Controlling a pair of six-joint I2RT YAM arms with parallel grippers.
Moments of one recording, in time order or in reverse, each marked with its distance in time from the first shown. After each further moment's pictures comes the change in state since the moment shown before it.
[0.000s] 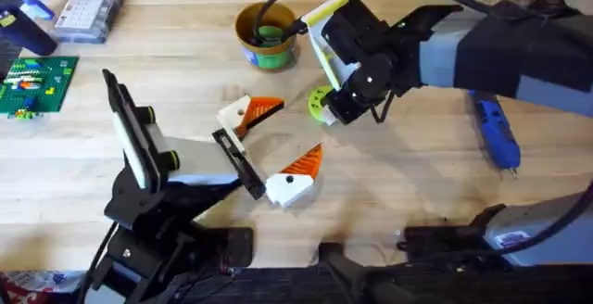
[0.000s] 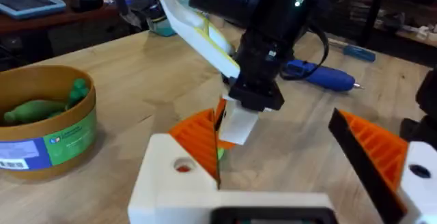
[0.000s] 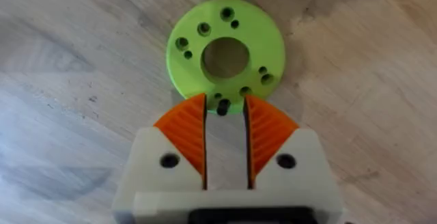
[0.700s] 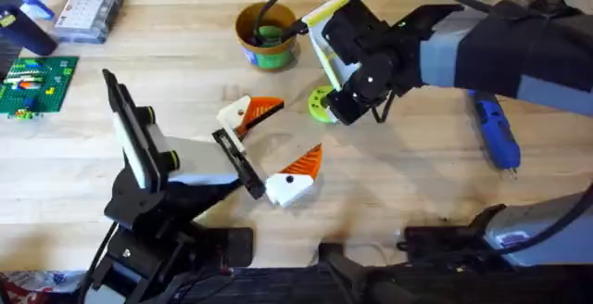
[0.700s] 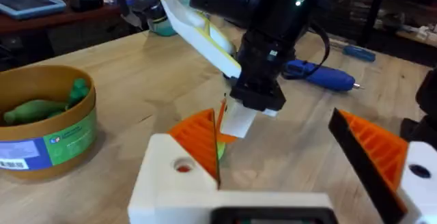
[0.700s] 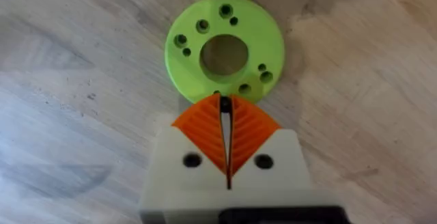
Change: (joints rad) left arm 0.000 0.000 0.000 0.000 0.000 0.000; right arm 0.000 -0.003 0.003 -0.014 0.003 -0.003
